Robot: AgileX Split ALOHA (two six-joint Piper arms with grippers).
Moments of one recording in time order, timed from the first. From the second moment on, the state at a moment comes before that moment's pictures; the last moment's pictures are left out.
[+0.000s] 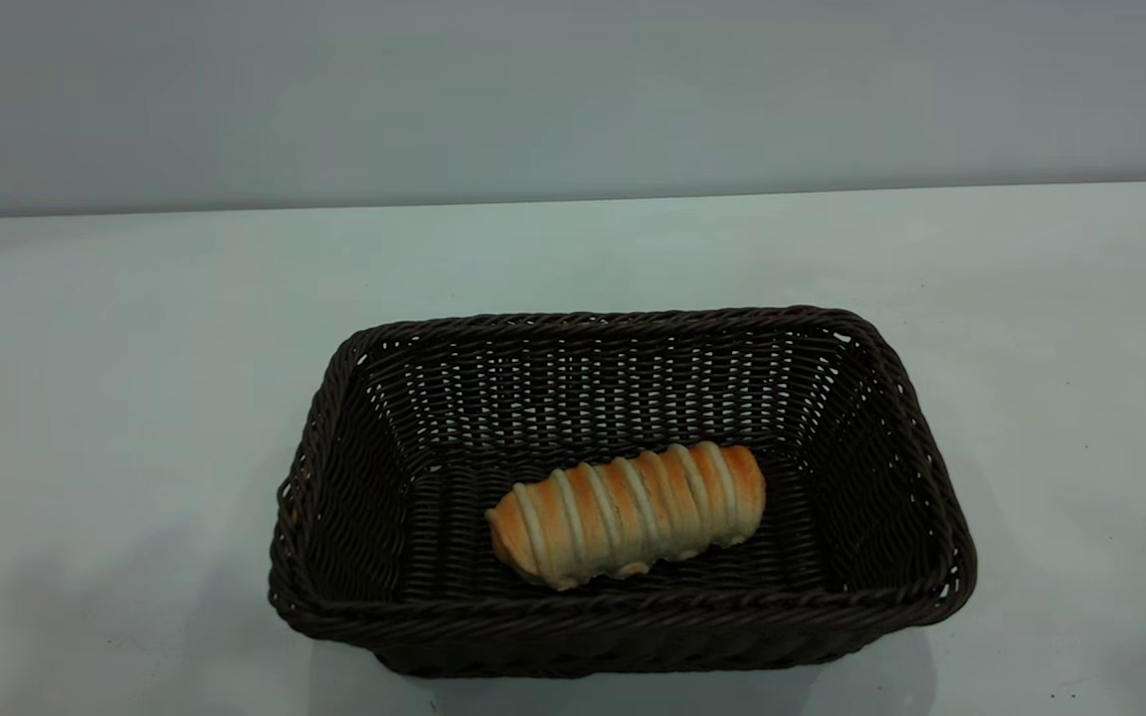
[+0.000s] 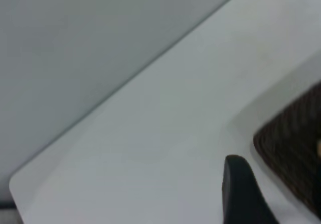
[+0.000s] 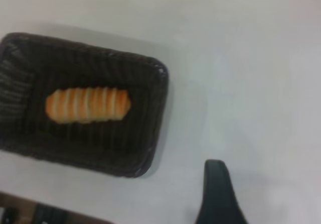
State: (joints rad) left arm -0.51 1.27 -1.67 0.19 1.17 0.21; right arm 0.10 1.02 -1.30 0.19 1.24 -0.13
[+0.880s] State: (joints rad) left arm -0.51 0.37 -0.63 0.15 1.16 -0.09; right arm 0.10 0.43 -0.79 0.22 1.24 -0.30
